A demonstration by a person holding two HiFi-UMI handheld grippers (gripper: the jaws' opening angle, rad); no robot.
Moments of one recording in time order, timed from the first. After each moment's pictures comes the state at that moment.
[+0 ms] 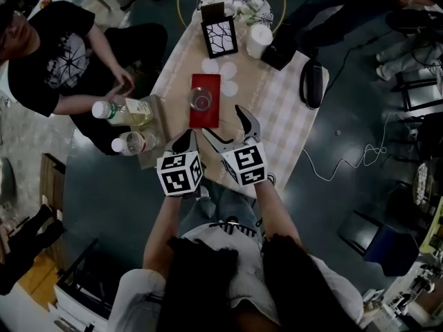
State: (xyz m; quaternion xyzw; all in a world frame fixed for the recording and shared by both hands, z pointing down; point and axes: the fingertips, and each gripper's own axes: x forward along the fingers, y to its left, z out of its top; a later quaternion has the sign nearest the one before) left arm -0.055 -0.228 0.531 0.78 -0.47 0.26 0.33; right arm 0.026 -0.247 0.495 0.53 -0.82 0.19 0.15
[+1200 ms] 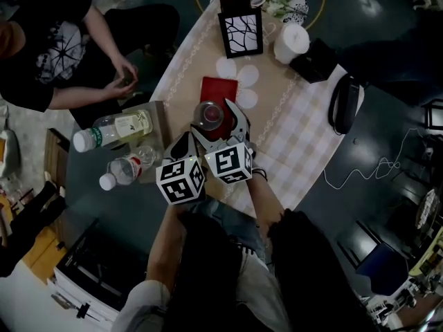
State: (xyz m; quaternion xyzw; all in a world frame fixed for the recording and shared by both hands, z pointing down) left arm -0.077 -0.279 0.606 0.69 -0.55 0.27 0.37; right arm -0.021 -0.329 0.596 0.46 -0.86 0.12 0.21
